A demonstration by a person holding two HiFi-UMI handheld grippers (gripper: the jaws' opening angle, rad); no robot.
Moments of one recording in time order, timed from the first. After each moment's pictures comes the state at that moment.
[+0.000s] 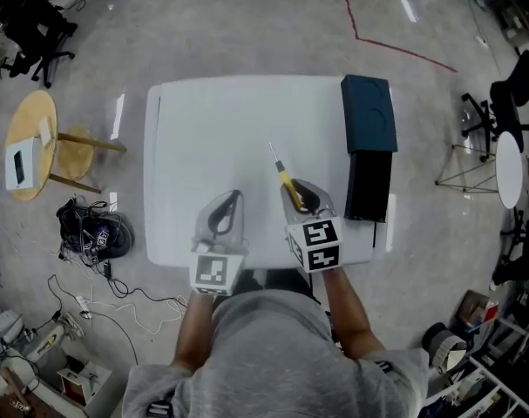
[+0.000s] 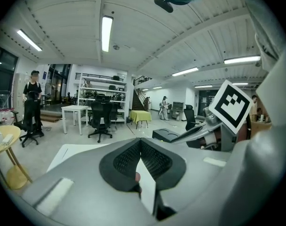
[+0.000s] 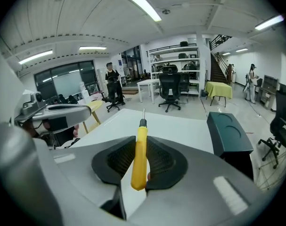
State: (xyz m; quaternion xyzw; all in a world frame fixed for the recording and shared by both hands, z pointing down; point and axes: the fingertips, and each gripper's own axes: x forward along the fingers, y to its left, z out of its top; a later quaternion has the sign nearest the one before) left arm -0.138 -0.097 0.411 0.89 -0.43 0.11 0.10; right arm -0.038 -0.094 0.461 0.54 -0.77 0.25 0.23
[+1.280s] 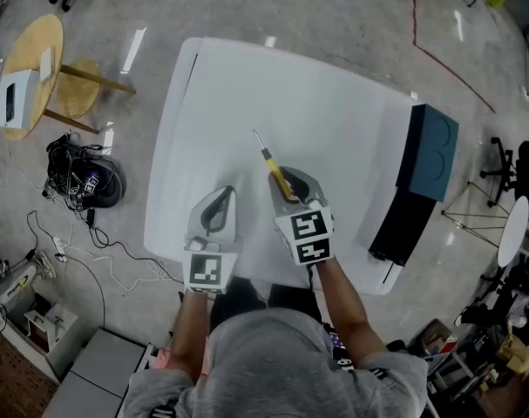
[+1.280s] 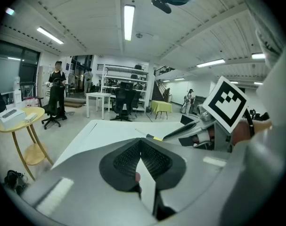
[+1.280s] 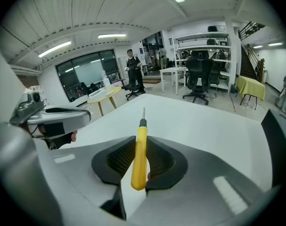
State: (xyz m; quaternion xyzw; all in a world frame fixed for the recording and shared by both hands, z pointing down) left arm -0.241 -0.143 0.519 0.81 -0.54 0.14 0.17; right arm -0.158 -0.170 0.570 0.40 -0.83 0.26 0.29
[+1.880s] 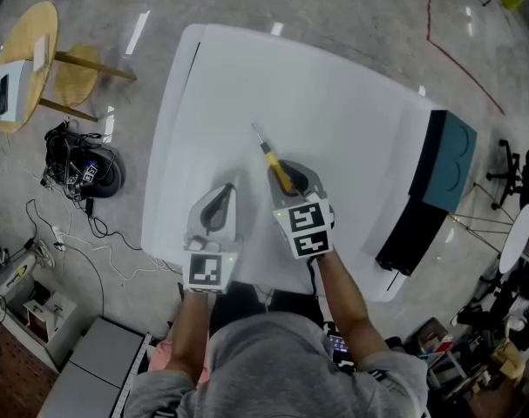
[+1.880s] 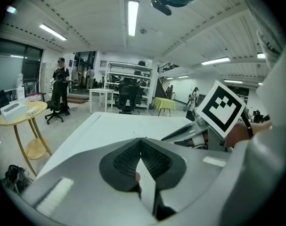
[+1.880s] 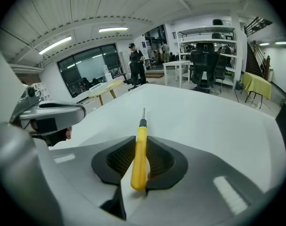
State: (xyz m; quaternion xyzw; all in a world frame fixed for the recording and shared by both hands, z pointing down) left arm -0.254 -0.156 0.557 0.80 -0.55 0.15 0.19; right arm -0.178 -0.187 0.619 0.37 -0.83 0.27 0.32
